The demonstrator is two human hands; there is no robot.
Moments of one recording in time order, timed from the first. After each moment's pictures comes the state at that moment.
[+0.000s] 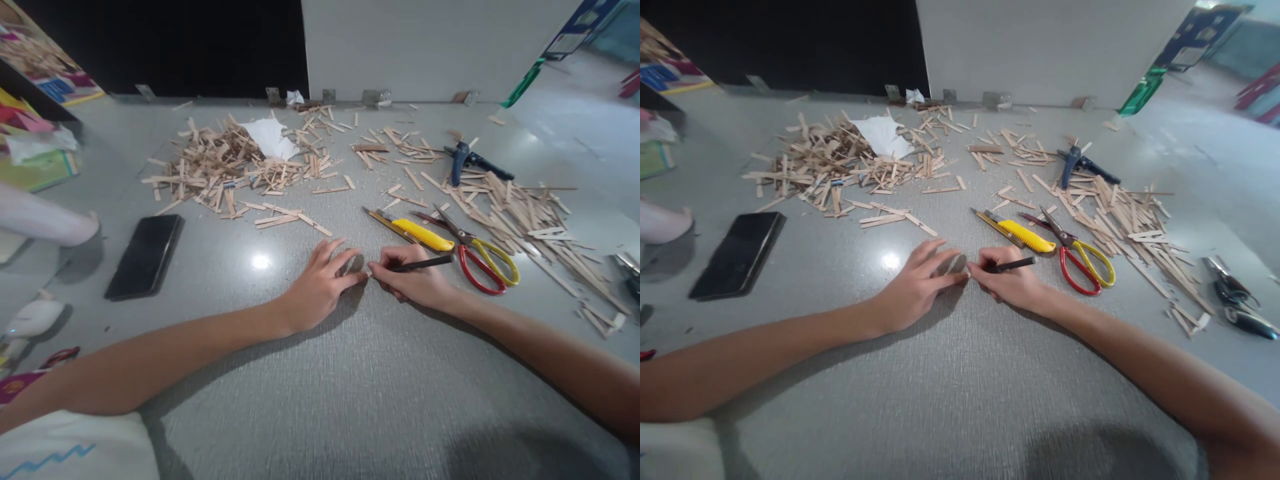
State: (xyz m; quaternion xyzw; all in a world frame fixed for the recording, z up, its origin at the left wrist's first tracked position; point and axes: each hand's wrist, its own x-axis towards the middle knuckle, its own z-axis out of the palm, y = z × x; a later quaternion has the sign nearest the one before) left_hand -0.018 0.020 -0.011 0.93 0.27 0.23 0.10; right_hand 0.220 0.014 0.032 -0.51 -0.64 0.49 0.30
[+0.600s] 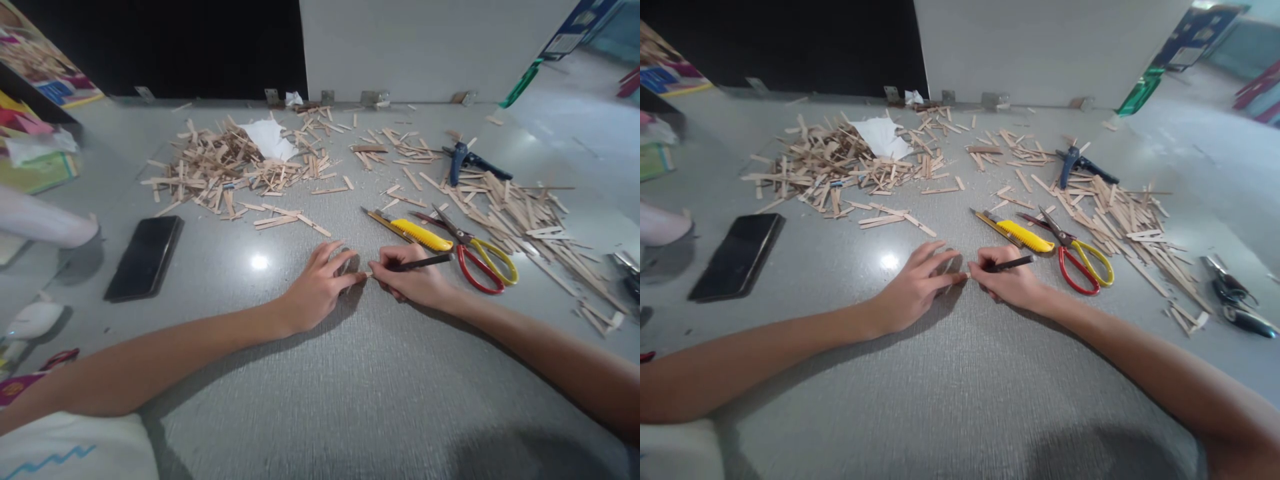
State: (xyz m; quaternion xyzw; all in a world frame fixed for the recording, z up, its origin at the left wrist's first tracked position) left_hand -0.020 0.021 -0.015 0.93 0.27 0.24 0.11; right_hand 0.219 0.014 0.033 -0.51 -0.64 0.49 0.30
